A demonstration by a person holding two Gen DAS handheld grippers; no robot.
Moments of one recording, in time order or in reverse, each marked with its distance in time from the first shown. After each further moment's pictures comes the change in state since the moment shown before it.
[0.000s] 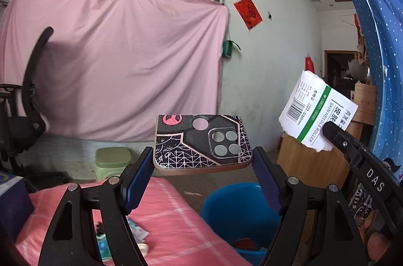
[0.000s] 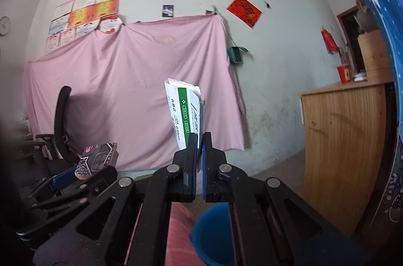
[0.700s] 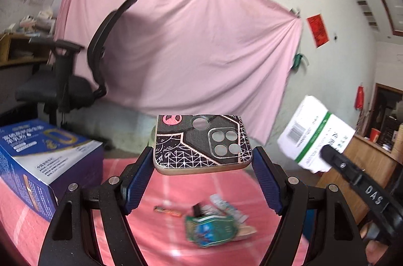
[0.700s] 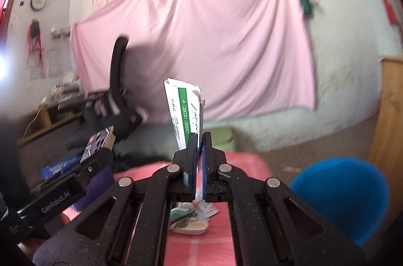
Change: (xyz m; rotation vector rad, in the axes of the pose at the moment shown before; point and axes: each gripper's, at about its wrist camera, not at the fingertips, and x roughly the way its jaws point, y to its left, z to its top) left arm -0.074 0.148 -0.032 -0.232 -0.036 0.278; right arm 0.052 0.113 -0.036 -0.053 0.257 0.346
